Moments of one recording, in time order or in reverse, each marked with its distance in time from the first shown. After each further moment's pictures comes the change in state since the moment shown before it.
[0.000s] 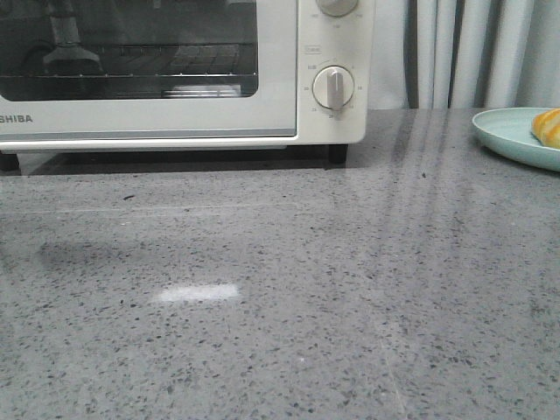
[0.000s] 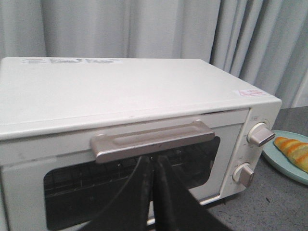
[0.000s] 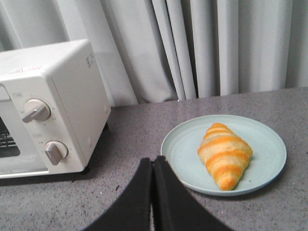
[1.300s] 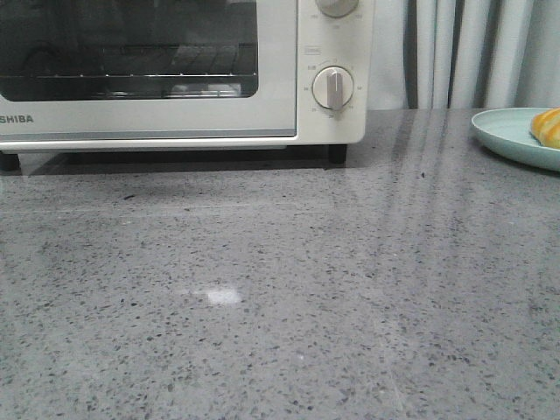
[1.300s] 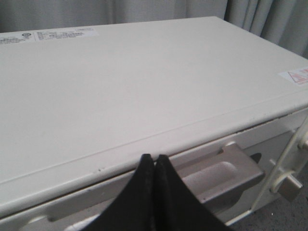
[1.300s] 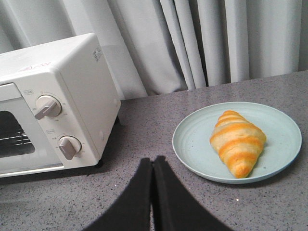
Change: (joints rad) left arm -0.041 0.457 -0.249 0.067 -0.014 0.013; right arm 0.000 0.000 -0.002 0.070 0.020 0.000
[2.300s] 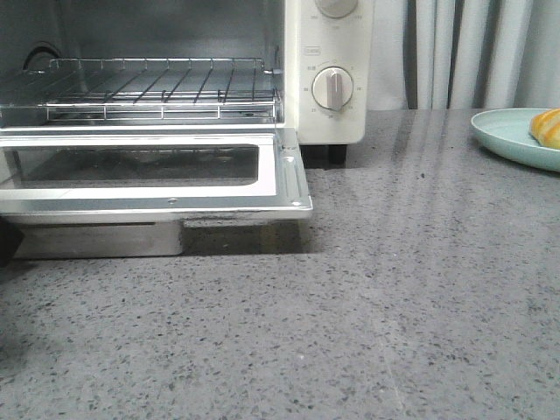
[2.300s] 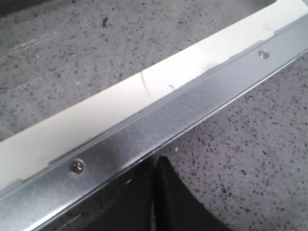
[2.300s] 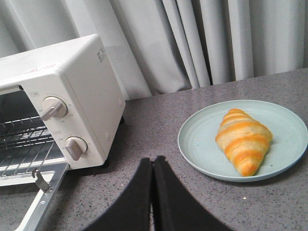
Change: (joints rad) left arm -0.007 -0.223 0.497 0.032 0.270 0.000; right arm 0.000 0.002 0.000 0.032 0.001 0.000
